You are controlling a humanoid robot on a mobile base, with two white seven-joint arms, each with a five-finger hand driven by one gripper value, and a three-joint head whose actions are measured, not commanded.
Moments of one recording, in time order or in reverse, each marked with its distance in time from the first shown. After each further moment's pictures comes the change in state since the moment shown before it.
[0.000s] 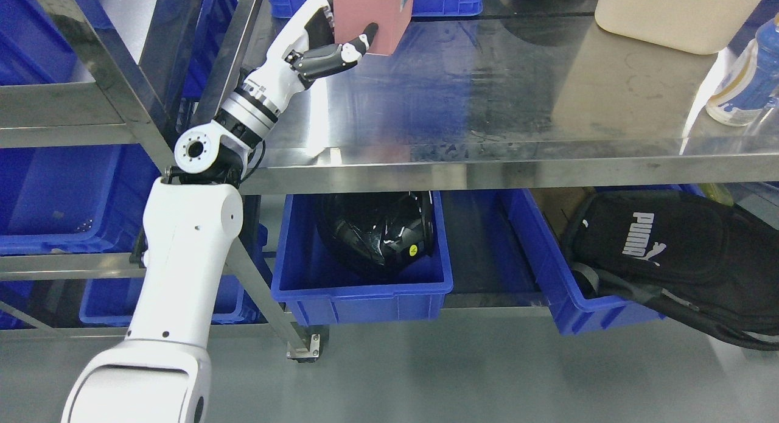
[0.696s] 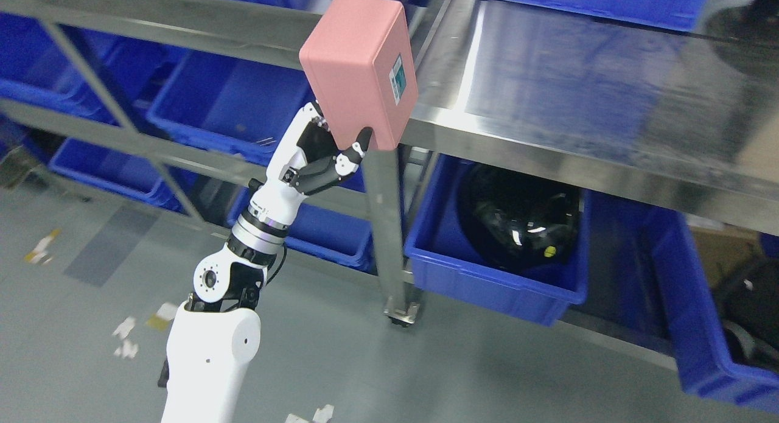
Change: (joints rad) left arm 0.452 -0.001 -0.050 -0.434 0.136 -0.101 0.010; right arm 0.000 0.000 0.000 0.000 0.000 0.000 0.000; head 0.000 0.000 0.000
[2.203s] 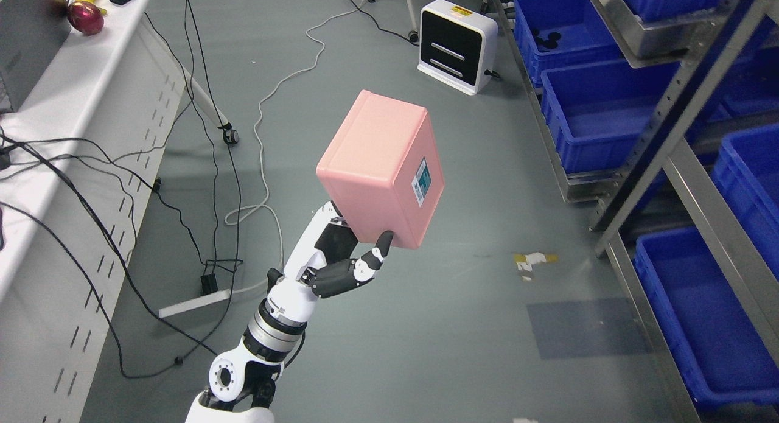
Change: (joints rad) left arm 0.291 0.000 -0.062 -0.211 0.011 -0.080 -0.016; right arm 0.000 0.000 0.000 0.000 0.000 0.000 0.001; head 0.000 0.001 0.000
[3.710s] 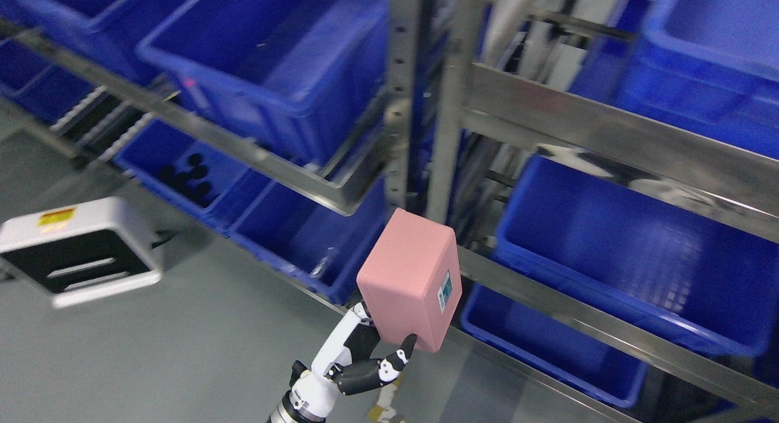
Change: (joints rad) left arm 0.257 0.000 -0.061 0.038 -0.067 -0.076 -0.039; right arm 0.000 0.000 0.000 0.000 0.000 0.000 0.000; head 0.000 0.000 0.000
